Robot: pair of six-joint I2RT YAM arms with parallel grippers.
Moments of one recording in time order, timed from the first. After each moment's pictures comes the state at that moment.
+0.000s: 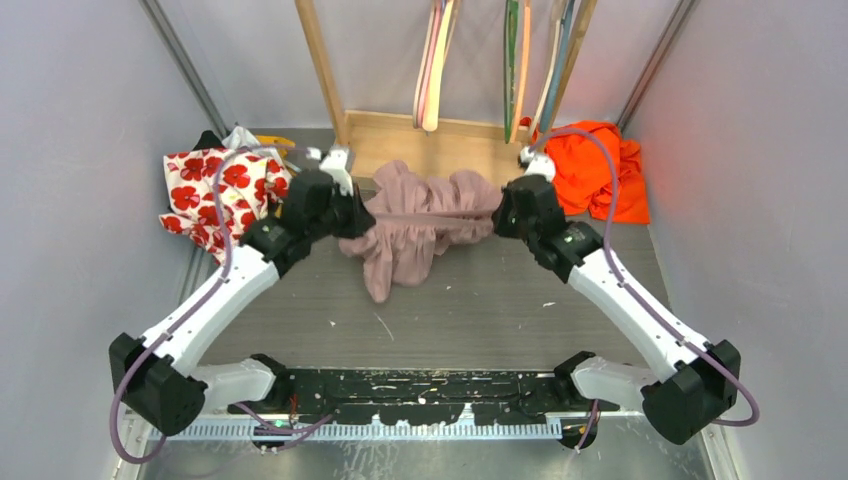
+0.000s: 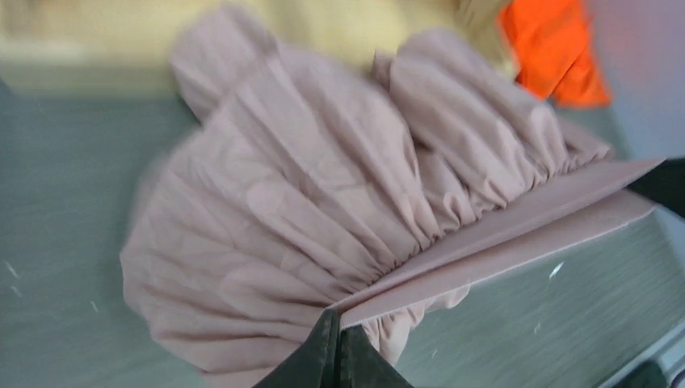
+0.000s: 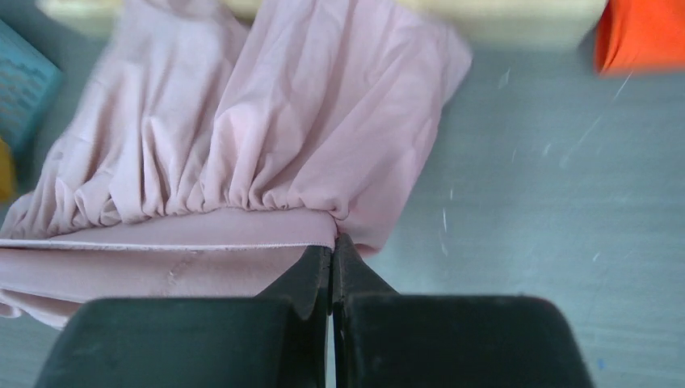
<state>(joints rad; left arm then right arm) -0.52 1.21 1.20 -0.51 0.05 -0.37 0.50 1.15 1.11 -0.50 0.28 0.48</state>
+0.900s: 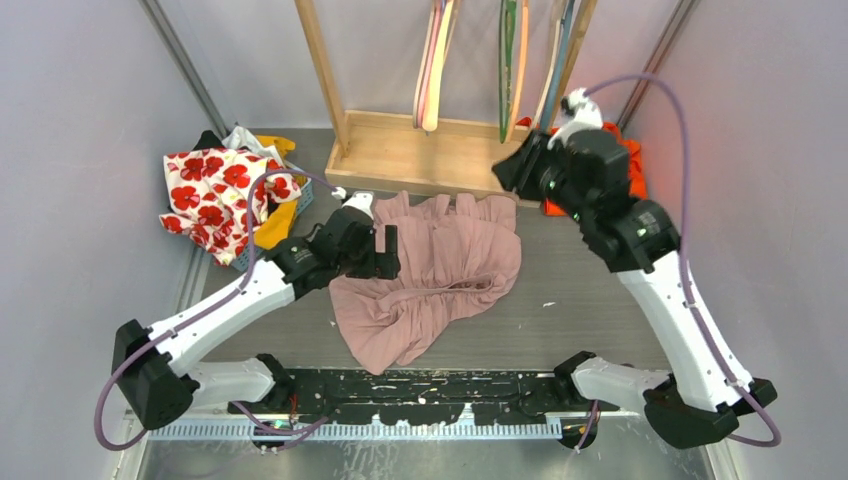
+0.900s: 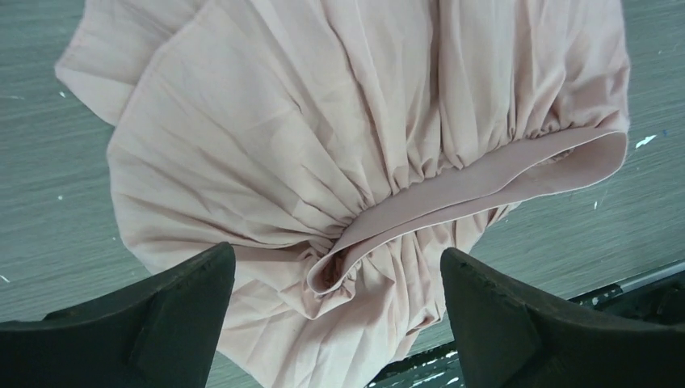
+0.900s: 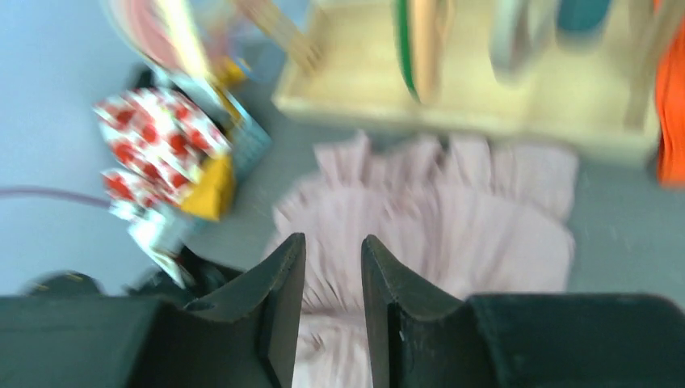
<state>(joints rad) -0.78 1.20 0.99 -0.62 -0.20 -0.59 0.50 1.08 1.44 -0.75 0.10 0.56</state>
